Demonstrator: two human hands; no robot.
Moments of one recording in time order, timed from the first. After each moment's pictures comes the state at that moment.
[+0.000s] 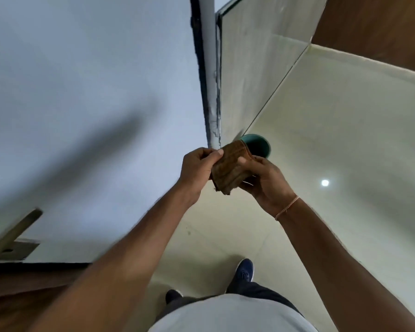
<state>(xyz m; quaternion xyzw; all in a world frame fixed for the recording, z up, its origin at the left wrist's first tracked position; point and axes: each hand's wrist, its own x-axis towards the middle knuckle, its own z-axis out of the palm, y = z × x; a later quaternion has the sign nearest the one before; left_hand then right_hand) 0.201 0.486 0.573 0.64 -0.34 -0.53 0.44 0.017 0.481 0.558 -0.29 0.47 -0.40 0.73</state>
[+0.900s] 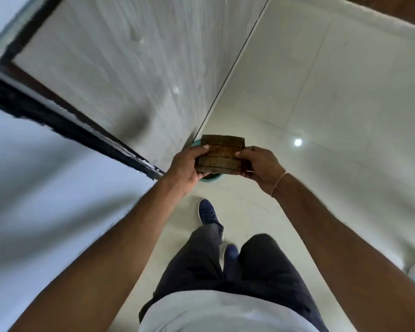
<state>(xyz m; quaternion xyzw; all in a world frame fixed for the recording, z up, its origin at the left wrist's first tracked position) 0.016 0.061 0.435 0.59 -0.07 -0.72 0.37 -0.183 0.061 0.427 -0.22 0.66 -0.29 0.66</state>
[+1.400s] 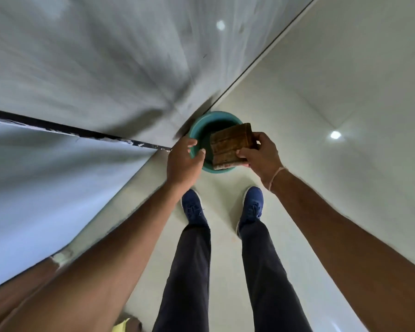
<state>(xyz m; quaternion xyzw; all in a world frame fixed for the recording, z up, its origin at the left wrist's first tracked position) 0.011 -0.002 0.175 0.83 -0.29 -0.41 0.23 -0.176 -0.082 0.163 -0.39 0.67 -0.12 0.62</state>
